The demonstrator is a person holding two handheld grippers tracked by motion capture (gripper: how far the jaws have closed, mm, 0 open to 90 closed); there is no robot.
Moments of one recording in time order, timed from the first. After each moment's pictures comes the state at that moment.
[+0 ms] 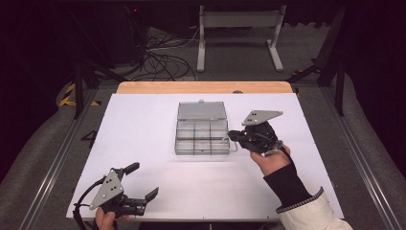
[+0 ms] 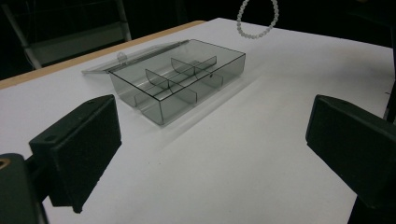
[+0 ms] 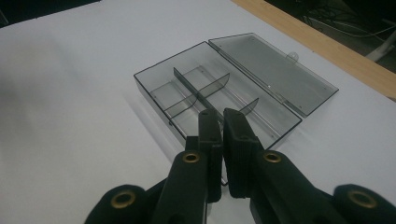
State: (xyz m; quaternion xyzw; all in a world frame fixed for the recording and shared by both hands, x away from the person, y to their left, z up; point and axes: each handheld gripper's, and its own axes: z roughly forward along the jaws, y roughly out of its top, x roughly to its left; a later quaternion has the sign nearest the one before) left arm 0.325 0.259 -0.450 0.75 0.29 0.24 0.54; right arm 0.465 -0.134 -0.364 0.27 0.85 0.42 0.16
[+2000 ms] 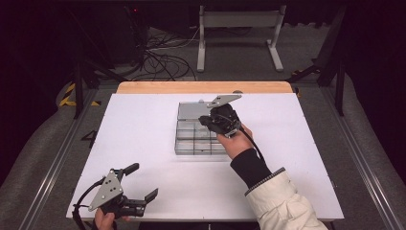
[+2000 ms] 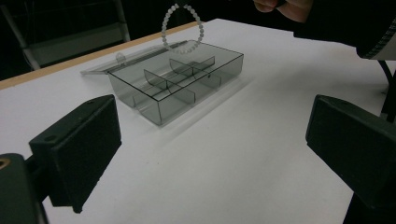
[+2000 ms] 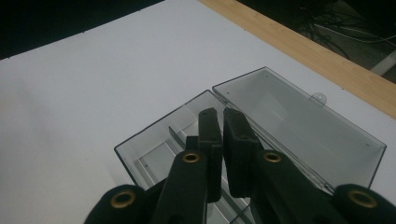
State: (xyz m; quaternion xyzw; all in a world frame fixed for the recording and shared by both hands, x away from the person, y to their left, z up) left arm 0.323 0.260 -0.449 0.75 0.28 0.24 0.54; right arm 0.525 -0.051 -0.378 0.28 0.84 0.43 0.15
